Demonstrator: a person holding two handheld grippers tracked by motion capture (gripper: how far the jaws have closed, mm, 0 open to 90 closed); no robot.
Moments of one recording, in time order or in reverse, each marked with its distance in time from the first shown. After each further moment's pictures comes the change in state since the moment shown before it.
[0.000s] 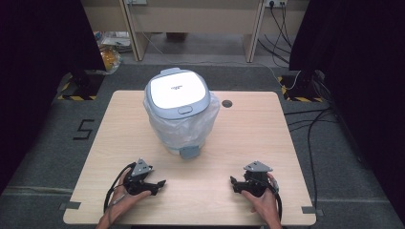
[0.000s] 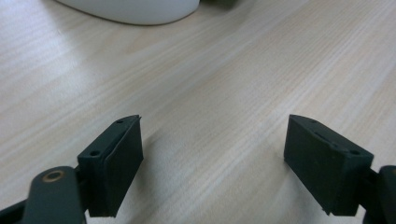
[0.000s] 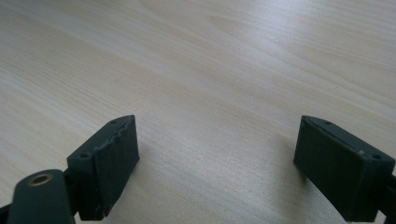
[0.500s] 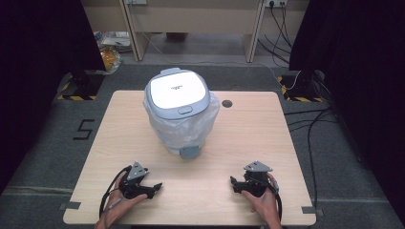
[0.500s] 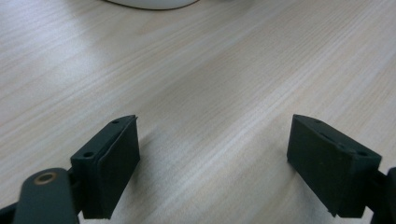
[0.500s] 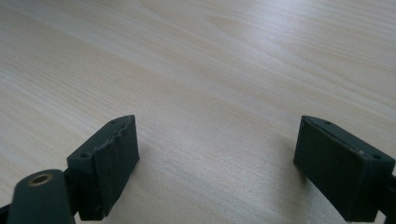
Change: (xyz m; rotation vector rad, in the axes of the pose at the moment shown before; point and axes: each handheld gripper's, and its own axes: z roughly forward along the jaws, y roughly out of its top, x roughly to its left) left arm -0.001 -0.012 -0.011 0.005 0.028 -0.007; right arm 0.000 0.000 0.000 0.000 -0.001 0.000
